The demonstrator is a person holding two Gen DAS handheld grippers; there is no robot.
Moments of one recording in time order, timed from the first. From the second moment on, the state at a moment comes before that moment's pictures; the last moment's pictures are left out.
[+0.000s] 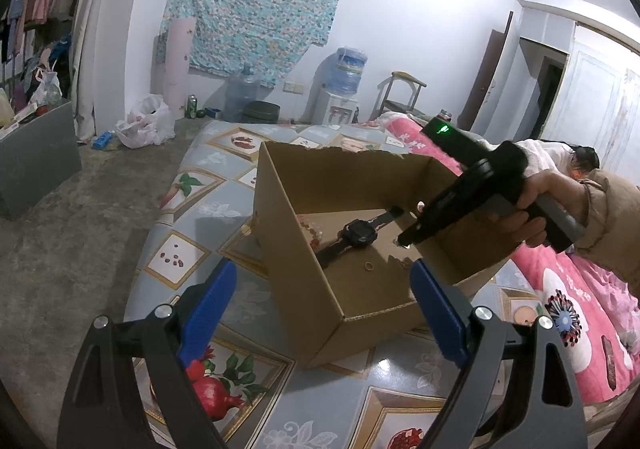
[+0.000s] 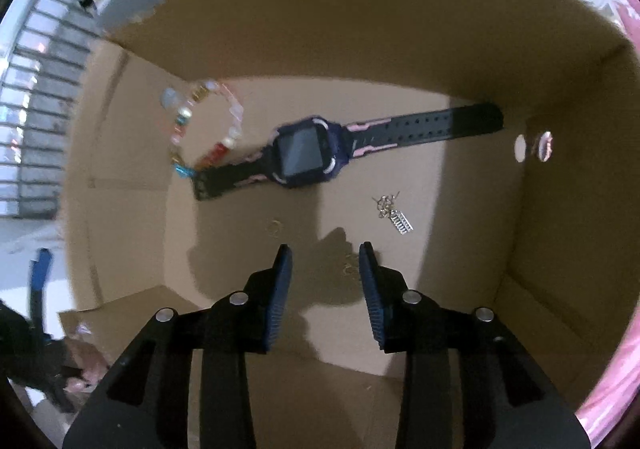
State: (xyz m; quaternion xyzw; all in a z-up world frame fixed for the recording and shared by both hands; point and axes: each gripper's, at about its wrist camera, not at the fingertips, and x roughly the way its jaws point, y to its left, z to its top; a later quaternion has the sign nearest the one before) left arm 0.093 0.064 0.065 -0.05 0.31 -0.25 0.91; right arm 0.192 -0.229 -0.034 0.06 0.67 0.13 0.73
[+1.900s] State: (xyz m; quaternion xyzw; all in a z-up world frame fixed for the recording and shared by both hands) left arm 0.097 -0.063 -0.038 0.12 0.46 -0.21 0.85; right arm 0.060 -0.330 -0.027 0.06 0.48 -0.04 0.87
